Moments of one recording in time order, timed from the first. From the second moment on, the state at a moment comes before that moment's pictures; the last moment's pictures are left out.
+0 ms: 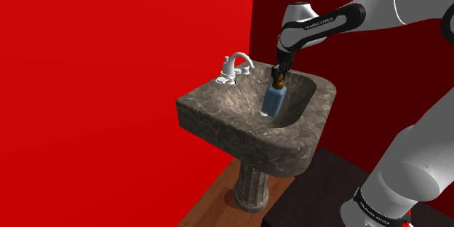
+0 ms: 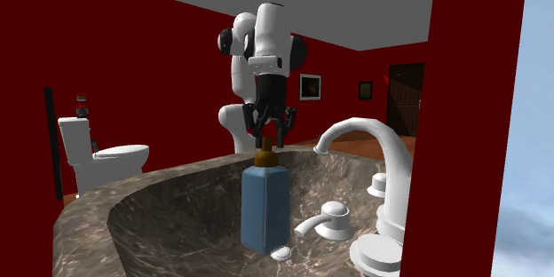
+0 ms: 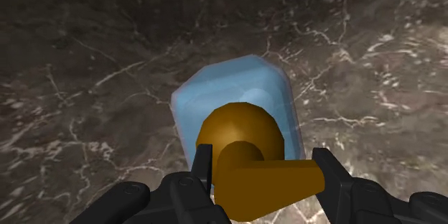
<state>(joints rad) -0.08 -0.15 -0.22 -2.18 -0.13 2.18 -0.21</state>
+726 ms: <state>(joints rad) -0.07 -0.18 -0.21 -2.06 -0.12 2.03 -0.22</state>
